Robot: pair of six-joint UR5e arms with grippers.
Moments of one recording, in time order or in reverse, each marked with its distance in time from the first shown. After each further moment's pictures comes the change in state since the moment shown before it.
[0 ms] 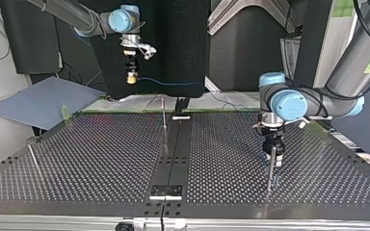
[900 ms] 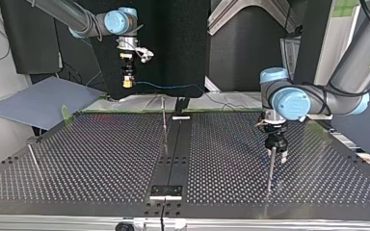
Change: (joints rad) left arm -0.004 0.040 -0.012 -0.080 -0.044 -0.142; right arm -0.015 -0.046 0.000 0.001 -0.005 -0.001
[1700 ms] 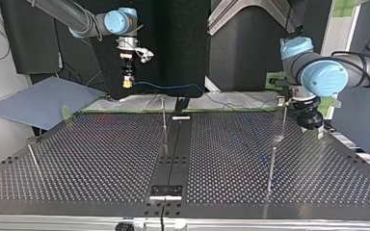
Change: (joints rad) left arm 0.111 0.225 -0.167 -0.164 -0.101 0.042; right arm 0.000 0.000 0.000 -0.006 0.000 0.003
